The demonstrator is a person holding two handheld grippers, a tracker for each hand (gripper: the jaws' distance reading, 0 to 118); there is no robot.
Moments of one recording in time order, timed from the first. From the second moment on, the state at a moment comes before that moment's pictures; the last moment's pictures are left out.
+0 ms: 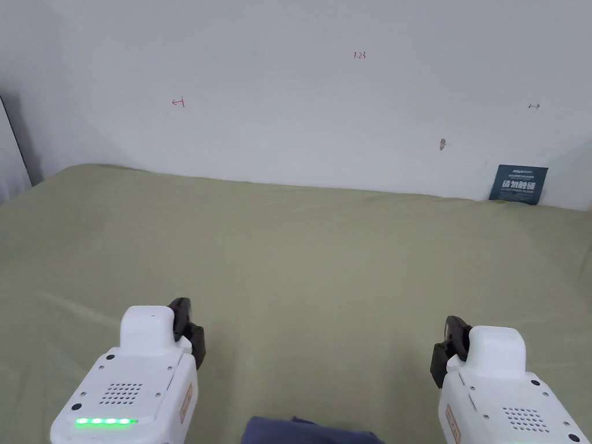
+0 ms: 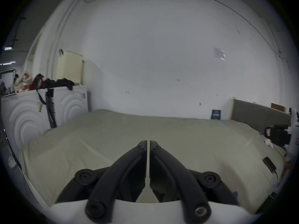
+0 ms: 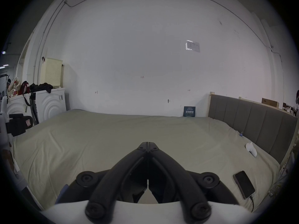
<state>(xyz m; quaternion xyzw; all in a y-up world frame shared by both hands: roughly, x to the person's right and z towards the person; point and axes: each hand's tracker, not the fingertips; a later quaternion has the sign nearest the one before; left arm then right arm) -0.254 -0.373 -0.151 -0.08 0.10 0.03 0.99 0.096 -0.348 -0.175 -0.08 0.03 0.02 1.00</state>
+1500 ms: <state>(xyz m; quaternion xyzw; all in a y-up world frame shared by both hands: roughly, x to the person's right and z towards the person) -0.314 -0.514 -0.197 -0.51 -0.29 0.31 0.75 0.049 -0.510 -0.153 -0.32 0.10 0.04 0.94</state>
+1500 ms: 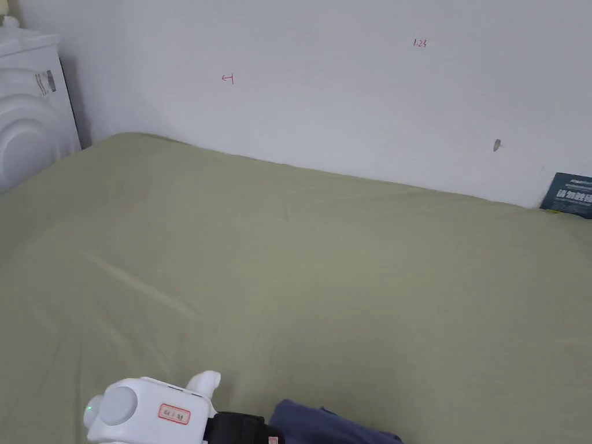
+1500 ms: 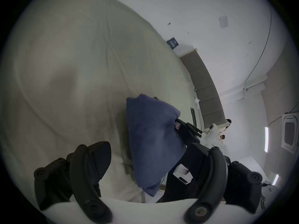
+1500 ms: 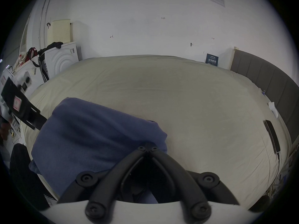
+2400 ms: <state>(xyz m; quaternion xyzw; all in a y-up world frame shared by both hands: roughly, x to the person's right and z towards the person) -0.292 -0.557 -0.202 -0.48 -0.34 0.46 0.66 0.046 -0.503 -0.159 -0.31 0.09 0.05 0.94</state>
